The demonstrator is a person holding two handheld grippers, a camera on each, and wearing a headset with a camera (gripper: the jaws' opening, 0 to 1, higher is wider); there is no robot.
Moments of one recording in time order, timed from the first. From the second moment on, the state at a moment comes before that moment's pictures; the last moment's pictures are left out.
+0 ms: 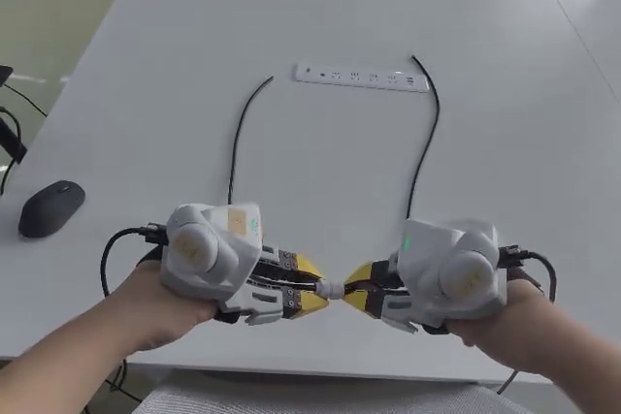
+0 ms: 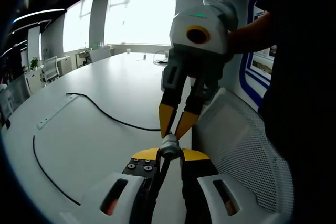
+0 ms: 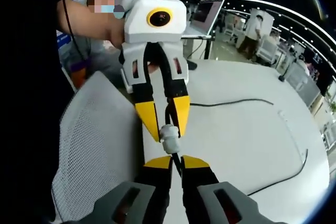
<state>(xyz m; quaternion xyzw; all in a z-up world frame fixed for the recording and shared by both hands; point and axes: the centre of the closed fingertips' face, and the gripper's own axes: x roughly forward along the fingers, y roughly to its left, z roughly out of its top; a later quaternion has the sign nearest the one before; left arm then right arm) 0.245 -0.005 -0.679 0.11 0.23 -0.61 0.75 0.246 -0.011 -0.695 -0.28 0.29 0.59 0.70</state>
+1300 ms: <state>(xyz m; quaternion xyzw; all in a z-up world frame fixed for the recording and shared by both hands) 0.255 -0.006 -0.669 0.07 0.22 -0.60 0.77 0.270 -0.067 -0.715 -0.18 0.38 0.46 0.78</state>
